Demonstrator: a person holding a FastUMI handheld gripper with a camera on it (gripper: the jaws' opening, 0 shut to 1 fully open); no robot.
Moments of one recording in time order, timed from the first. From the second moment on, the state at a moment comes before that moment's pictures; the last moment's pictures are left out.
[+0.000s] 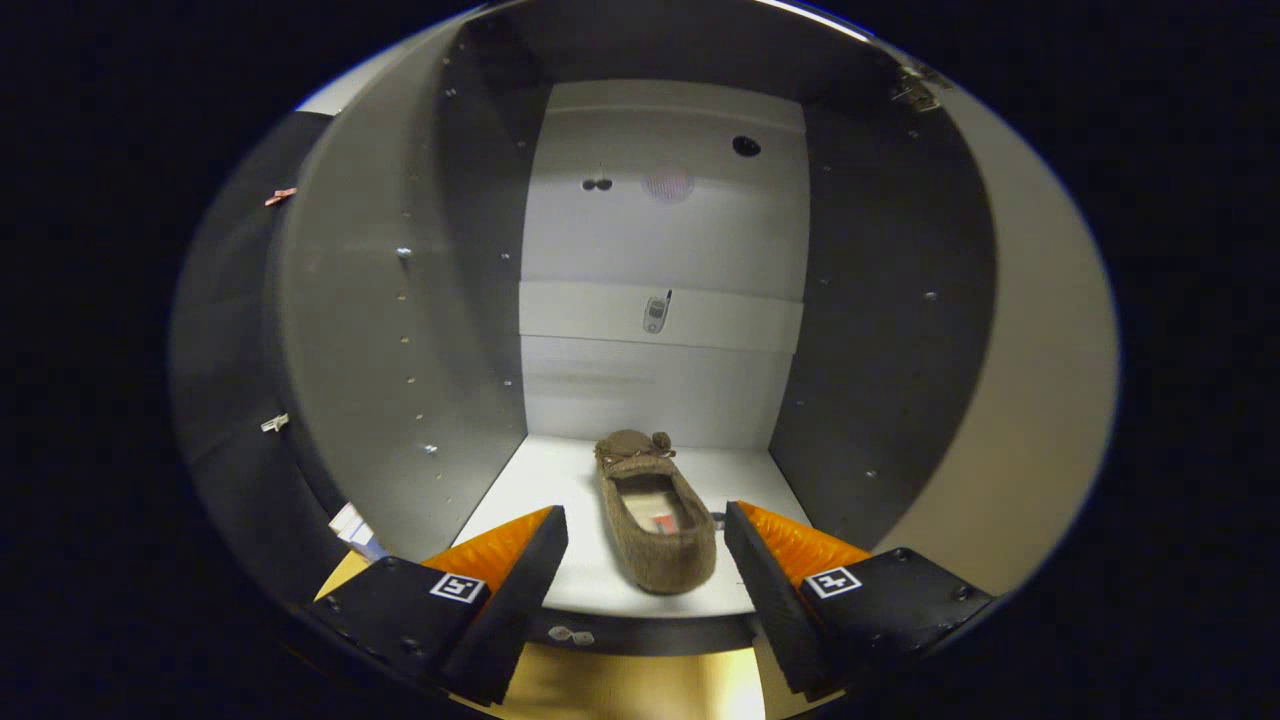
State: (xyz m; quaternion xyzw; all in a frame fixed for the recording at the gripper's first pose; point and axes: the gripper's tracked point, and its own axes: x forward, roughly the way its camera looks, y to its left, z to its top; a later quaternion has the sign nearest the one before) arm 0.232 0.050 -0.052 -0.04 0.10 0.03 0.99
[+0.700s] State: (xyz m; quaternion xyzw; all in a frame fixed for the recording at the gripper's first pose) arm -0.009 0.009 -0.007 0.01 0.02 0.04 1.00
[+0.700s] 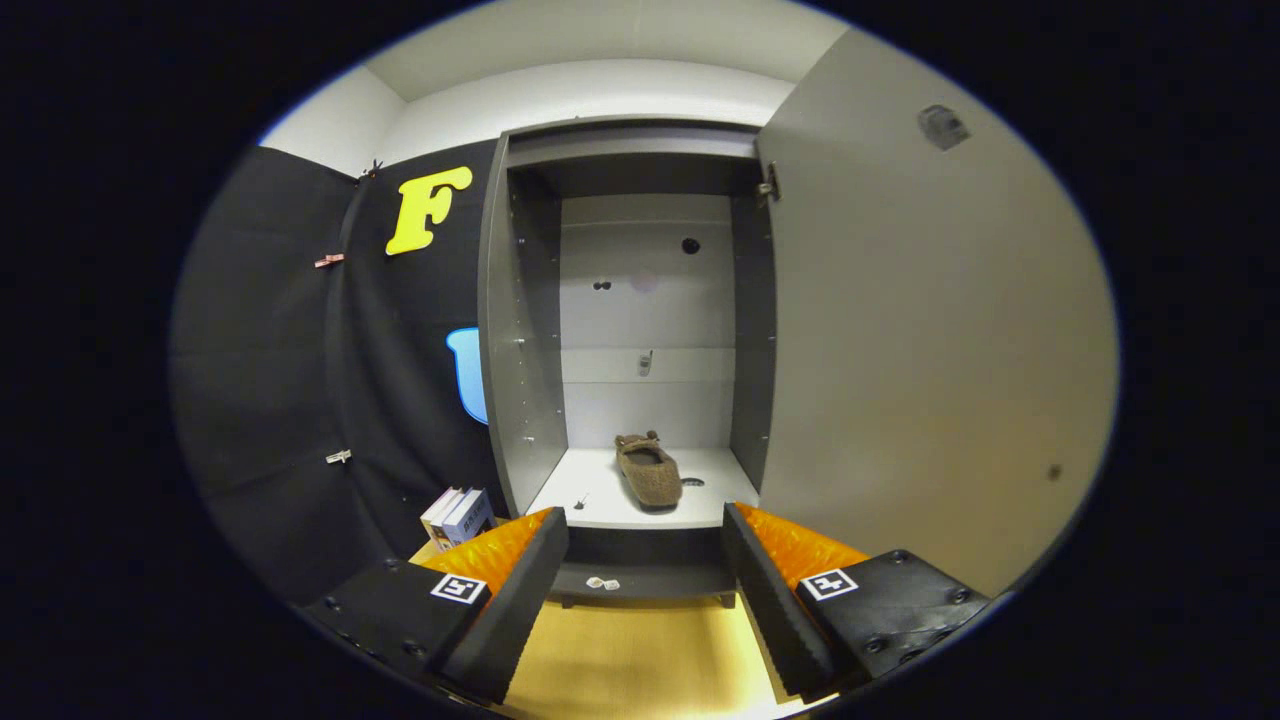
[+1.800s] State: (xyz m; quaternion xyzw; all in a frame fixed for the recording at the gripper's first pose) arm -0.119 -0.236 -0.022 0.03 0.03 0.03 1.00
